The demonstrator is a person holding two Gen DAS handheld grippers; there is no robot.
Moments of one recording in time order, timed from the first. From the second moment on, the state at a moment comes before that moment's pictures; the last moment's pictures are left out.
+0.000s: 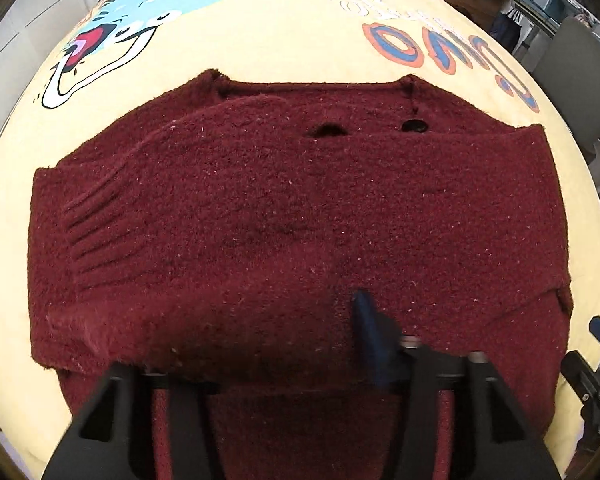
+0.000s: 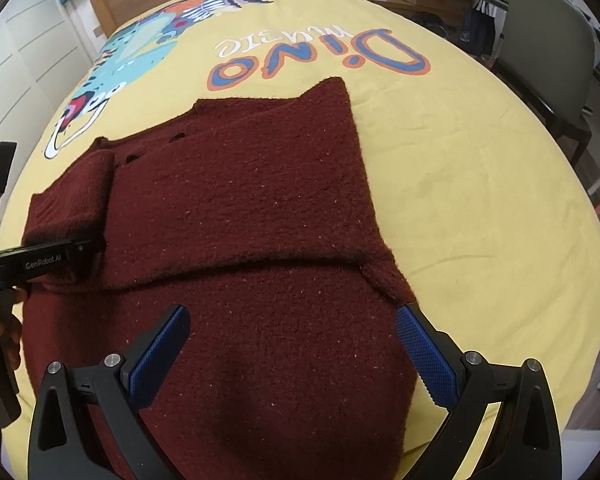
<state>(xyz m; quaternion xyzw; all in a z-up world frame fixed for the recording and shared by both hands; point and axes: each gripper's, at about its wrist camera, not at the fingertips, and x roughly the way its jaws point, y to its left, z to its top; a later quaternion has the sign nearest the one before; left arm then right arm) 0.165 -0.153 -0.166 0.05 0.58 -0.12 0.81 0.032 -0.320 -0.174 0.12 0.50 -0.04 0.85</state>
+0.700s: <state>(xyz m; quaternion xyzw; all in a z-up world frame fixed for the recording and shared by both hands) 0.112 -0.083 -0.139 0.05 0.59 -0.13 0.80 0.025 -0.326 -0.176 0.13 0.51 -0.04 0.85</state>
